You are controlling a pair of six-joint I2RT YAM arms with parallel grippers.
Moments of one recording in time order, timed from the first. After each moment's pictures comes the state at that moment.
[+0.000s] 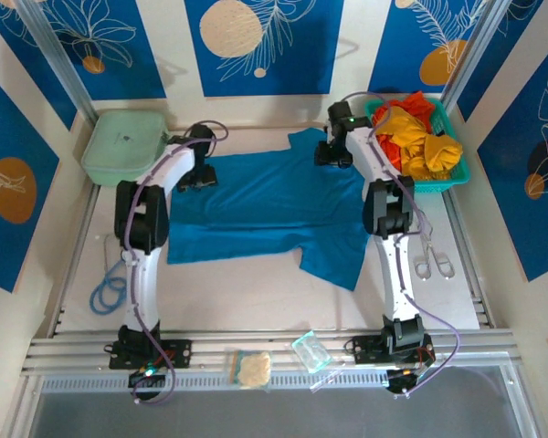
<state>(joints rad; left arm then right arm) -0.22 2.31 1.95 -0.99 -0.20 -0.46 0.19 2.57 2.46 -1.12 -0.07 0.17</state>
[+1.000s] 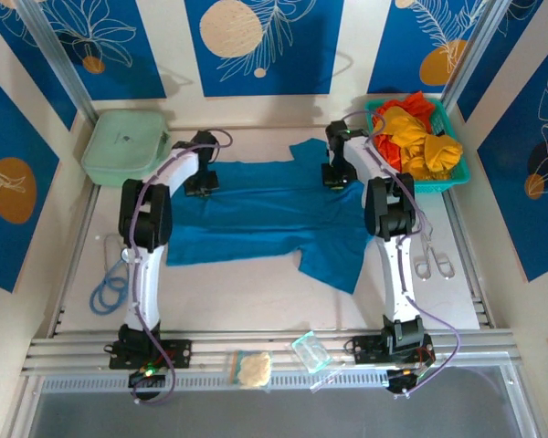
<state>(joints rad) -0.23 2.30 1.88 -0.95 -0.13 -0.44 0.20 2.42 2.10 -1.12 0.03 0.15</state>
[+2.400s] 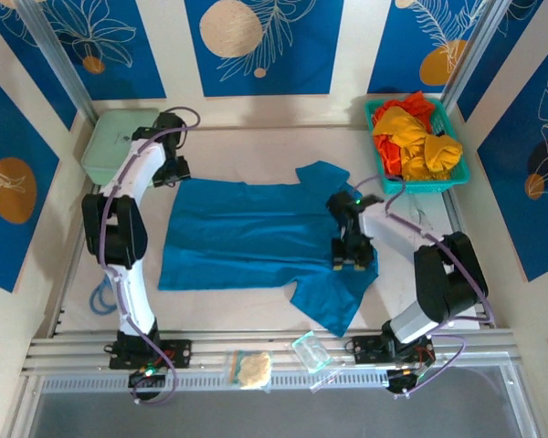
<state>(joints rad) -0.12 2.03 1.84 -1.08 -0.19 -0.41 0.49 1.54 0.95 -1.11 -0.02 0.51</state>
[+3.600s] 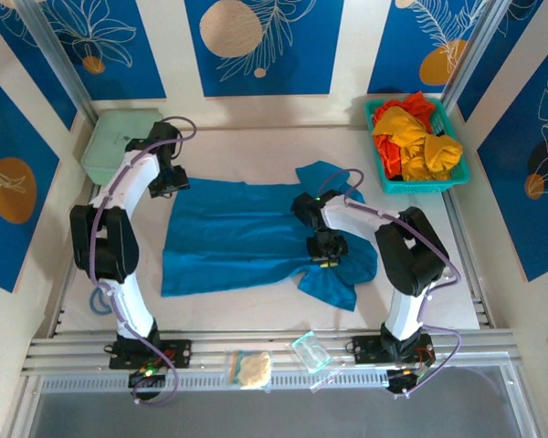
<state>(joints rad) -0.12 1.89 1.64 -1.01 -0.15 -0.41 0.62 1.81 1.17 -1.12 0.09 0.59</state>
